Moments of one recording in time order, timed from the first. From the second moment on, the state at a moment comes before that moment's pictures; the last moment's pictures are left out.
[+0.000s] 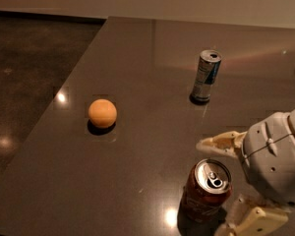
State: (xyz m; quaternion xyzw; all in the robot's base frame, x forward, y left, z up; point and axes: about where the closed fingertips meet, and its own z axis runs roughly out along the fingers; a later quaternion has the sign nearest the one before) arm 0.272 -0.108 0.912 -0.67 0.70 0.16 0.21
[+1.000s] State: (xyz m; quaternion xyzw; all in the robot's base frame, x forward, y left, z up) arm 0.305 -0.097 0.930 -0.67 0.69 0.14 0.22
